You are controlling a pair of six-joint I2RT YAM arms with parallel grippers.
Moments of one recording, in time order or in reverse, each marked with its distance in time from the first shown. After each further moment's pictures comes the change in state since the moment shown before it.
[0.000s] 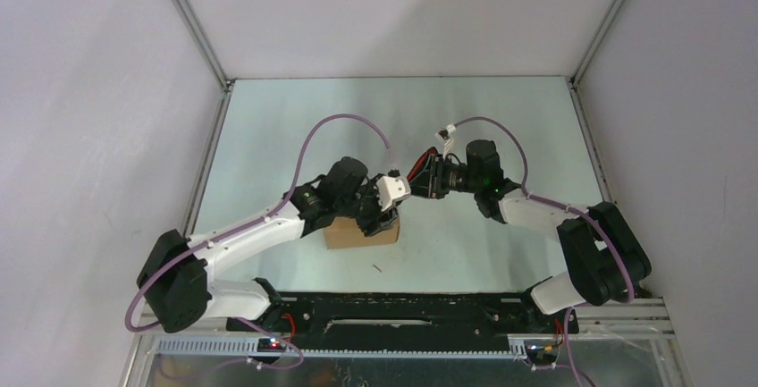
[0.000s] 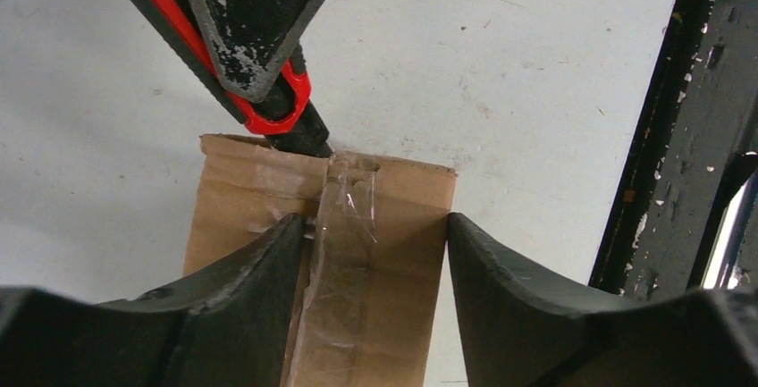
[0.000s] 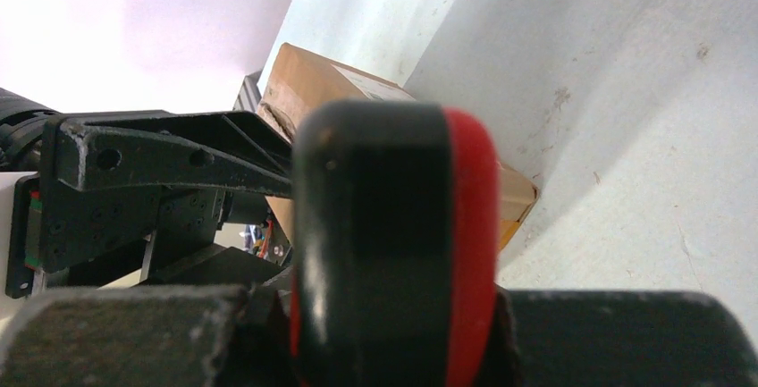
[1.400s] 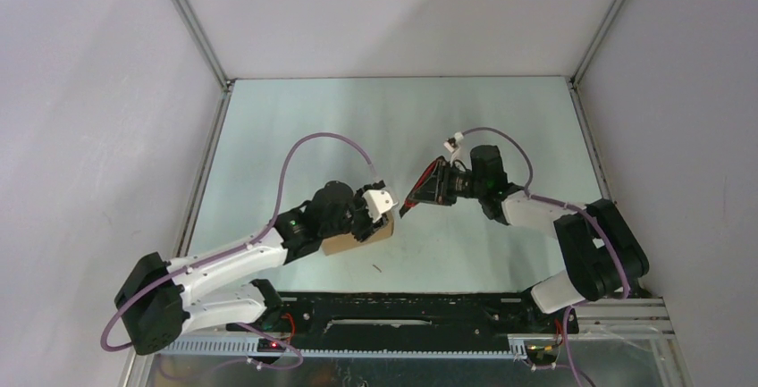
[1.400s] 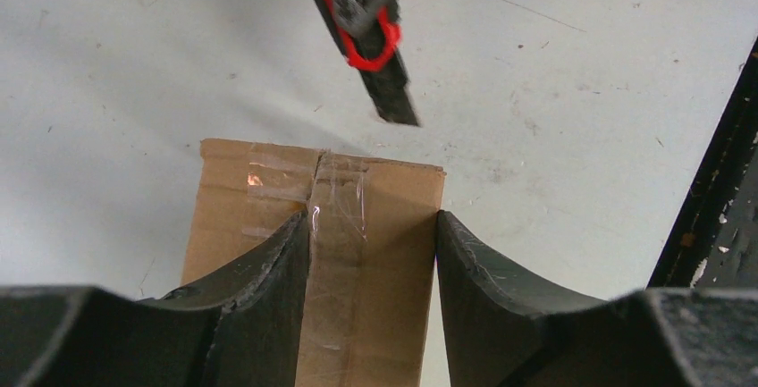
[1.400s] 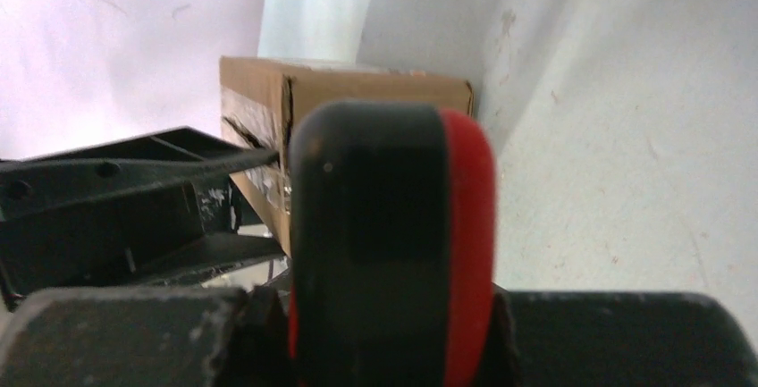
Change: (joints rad) left arm -0.070 -0.193 -0.217 0.222 -0.212 -0.064; right arm -0.068 0.018 -0.035 -0.062 -0.013 0.105
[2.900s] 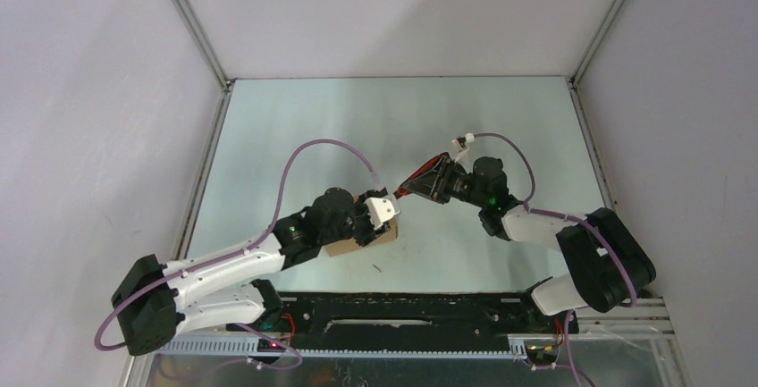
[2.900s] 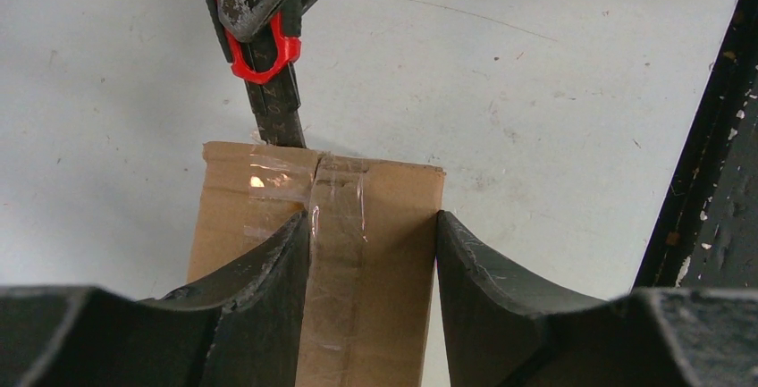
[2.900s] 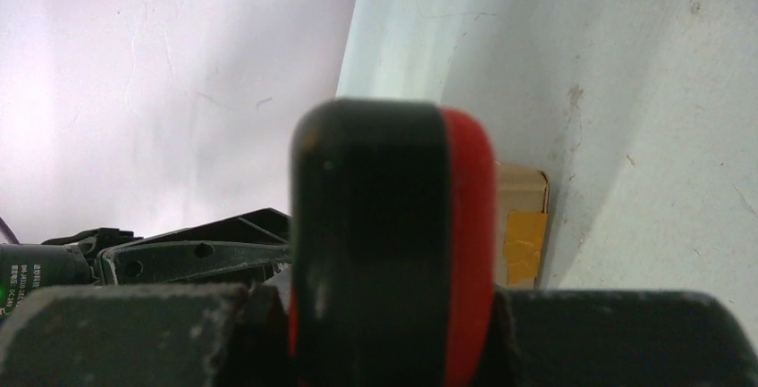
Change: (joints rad) left arm -0.056 -0.034 -0.028 0.039 -0.028 0.021; right arm 0.088 -0.056 -0.130 0.344 0.202 0.279
